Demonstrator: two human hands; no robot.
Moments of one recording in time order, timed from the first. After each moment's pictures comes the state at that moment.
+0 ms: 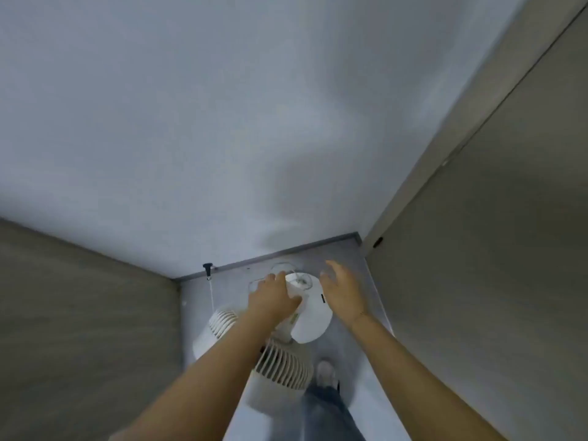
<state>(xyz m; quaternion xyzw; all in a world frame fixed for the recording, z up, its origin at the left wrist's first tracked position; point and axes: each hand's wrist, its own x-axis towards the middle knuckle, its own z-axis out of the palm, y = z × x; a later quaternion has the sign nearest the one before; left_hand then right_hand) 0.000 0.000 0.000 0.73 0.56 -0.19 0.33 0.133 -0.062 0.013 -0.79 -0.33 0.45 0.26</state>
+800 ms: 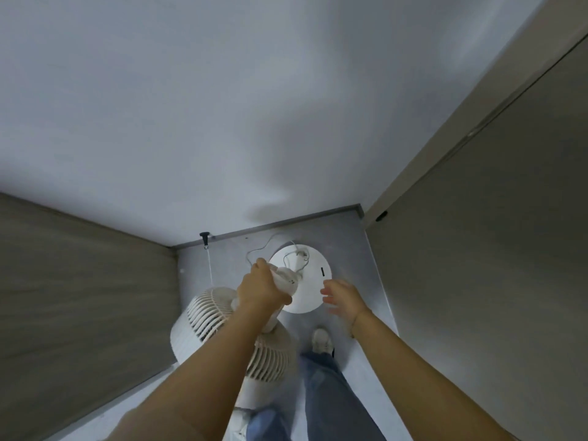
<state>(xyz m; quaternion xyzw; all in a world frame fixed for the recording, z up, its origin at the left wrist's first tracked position) -0.023 -0.007 -0.031 0.65 0.66 -0.16 0.35 0.125 -0.078 -0.050 -0.74 0.01 0.62 0.25</state>
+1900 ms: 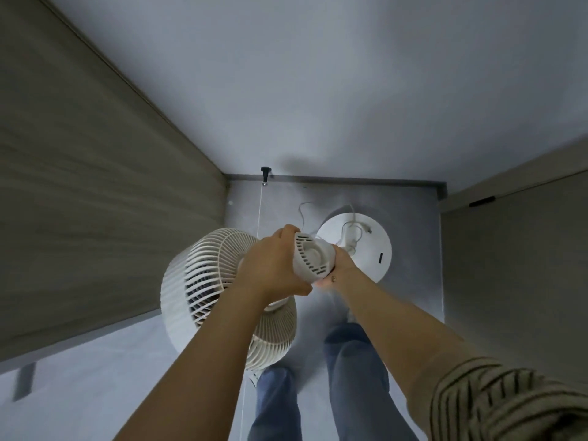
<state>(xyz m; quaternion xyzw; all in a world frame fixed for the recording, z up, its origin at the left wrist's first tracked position) -0.200 -0.018 -0.060 0.71 0.59 -0.08 0.36 -0.069 -0.018 -0.178 -0.59 0.20 0.75 0.23</state>
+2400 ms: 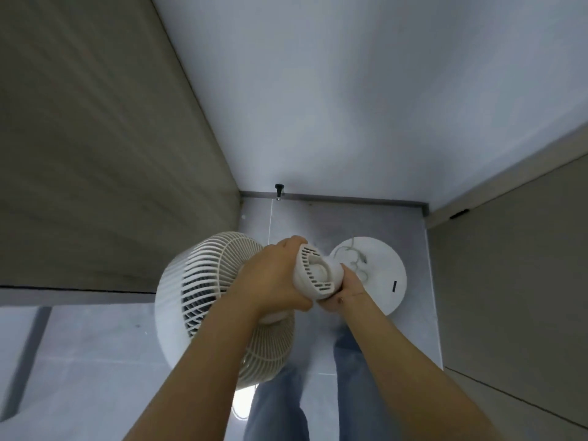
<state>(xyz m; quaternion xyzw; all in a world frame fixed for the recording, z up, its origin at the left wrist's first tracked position) -0.320 -0.115 0.041 0.75 0.53 0.00 0.39 -0.163 -0.127 -0.079 -0.59 0.24 0.72 0.28</state>
